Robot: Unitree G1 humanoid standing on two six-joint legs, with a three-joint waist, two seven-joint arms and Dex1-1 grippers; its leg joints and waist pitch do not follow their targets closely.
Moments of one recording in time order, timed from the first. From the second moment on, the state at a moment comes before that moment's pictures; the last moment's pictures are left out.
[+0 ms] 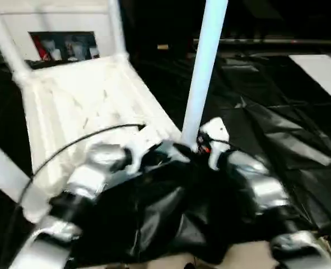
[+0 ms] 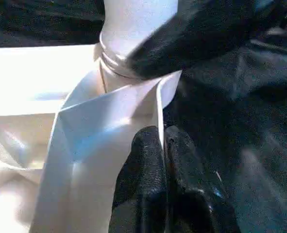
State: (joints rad) left arm -0.54 0.34 -0.26 0.39 0.02 0.27 -1.03; right arm -0.47 -0.21 0.15 0.42 0.11 0.15 0.79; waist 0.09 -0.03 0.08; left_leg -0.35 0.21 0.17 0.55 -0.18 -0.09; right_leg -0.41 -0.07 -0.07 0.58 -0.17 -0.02
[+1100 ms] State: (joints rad) left arm -0.49 0.50 -0.33 0.30 -0.09 0.29 -1.41; right arm -0.40 -0.43 0.28 0.25 0.20 0.24 1.27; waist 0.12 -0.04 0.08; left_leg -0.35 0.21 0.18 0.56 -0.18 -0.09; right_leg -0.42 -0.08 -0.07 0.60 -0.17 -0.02
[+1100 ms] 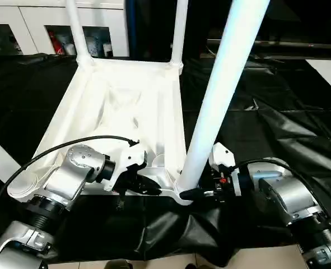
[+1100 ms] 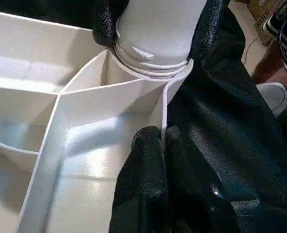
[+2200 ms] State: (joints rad) left arm -0.56 0.19 -0.26 0.41 0.07 0.37 -0.83; right arm -0.45 -0.15 0.07 0.46 0.12 0.19 0.58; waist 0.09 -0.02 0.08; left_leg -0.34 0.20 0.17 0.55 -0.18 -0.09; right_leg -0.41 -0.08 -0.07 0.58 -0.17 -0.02
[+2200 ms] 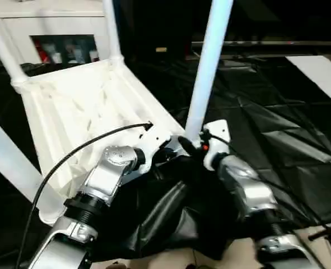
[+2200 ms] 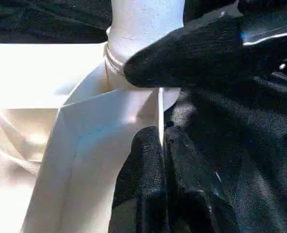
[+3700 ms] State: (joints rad) left arm -0.47 0.47 -0.36 0.26 -0.09 0.29 -1.37; right arm -0.38 -0.48 0.27 0.25 0.23 0.15 1.33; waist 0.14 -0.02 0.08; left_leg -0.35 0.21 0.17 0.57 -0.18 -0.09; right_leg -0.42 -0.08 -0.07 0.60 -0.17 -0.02
